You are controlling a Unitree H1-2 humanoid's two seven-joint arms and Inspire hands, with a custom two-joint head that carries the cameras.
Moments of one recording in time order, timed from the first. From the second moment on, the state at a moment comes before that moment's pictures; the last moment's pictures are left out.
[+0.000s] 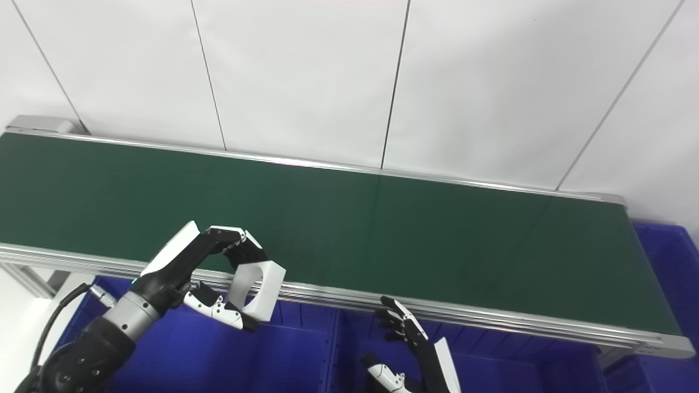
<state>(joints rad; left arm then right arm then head) 0.02 0.35 -0.15 -0.40 0.33 0.11 -0.26 0.11 -0.14 0.30 0.17 -0.23 -0.41 -0.10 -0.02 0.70</state>
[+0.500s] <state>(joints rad) 0.02 0.35 -0.15 -0.40 0.33 0.11 -0.26 0.11 -0.14 0.30 0.17 -0.23 -0.41 -0.10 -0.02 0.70</state>
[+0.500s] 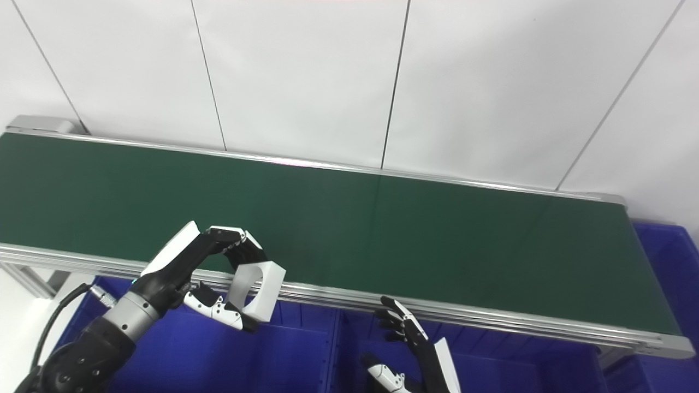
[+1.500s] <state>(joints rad) 0.02 0.35 -0.15 -0.40 0.33 0.11 -0.26 0.11 -0.14 0.30 0.17 -0.23 -0.41 -0.10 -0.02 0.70</state>
